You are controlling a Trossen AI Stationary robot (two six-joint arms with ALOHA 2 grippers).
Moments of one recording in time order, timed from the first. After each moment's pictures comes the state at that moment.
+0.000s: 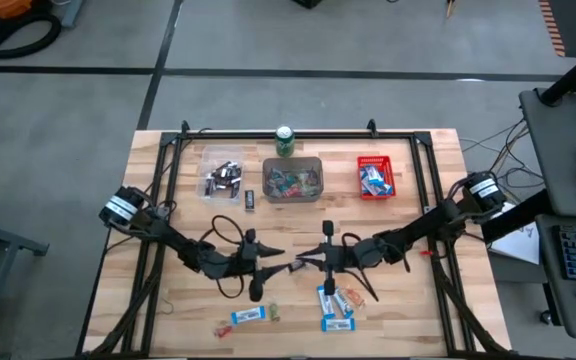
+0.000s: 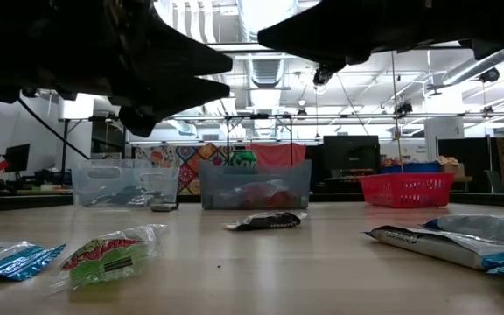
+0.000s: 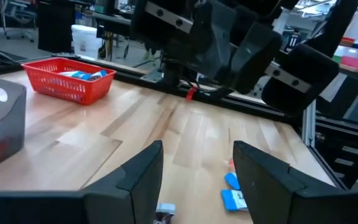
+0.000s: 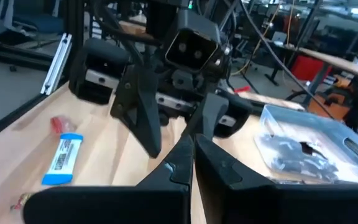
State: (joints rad) left arm -0.51 1.83 0.55 1.24 -0.67 -0.28; right arm 0.39 1.71 0.71 0.90 0.39 -0.18
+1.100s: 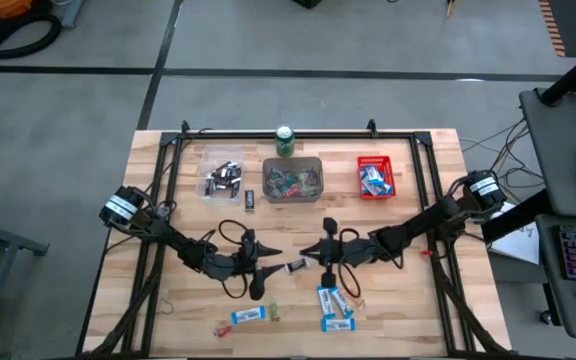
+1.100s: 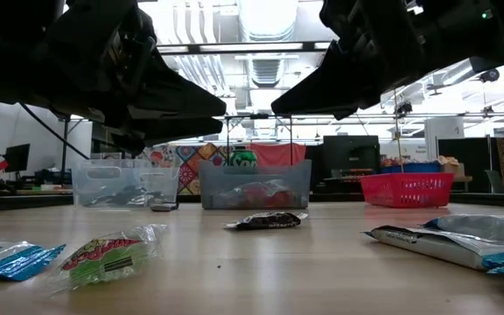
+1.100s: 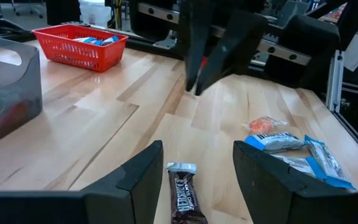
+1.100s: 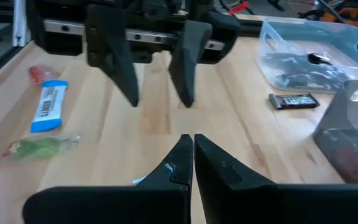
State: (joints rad) left arm -0.50 1.83 0.54 1.07 -0.67 -0.35; right arm 0.35 1.70 0.71 0.62 0.39 0.08
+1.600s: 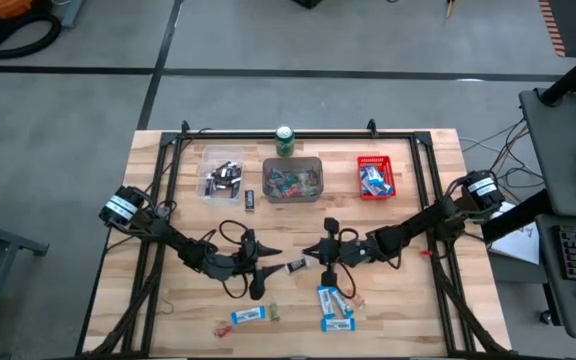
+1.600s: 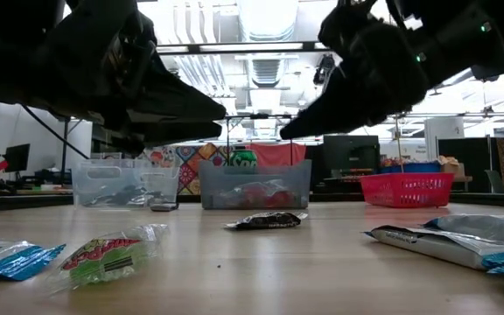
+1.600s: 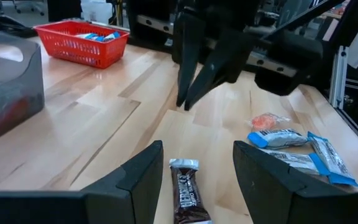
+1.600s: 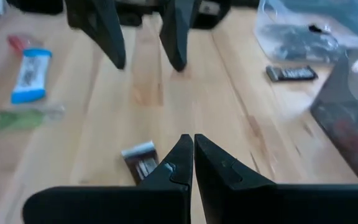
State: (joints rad) left arm -0.50 1.83 0.54 1.05 -0.67 -0.36; right arm 0.33 1.72 0.71 0.53 0.39 0.11
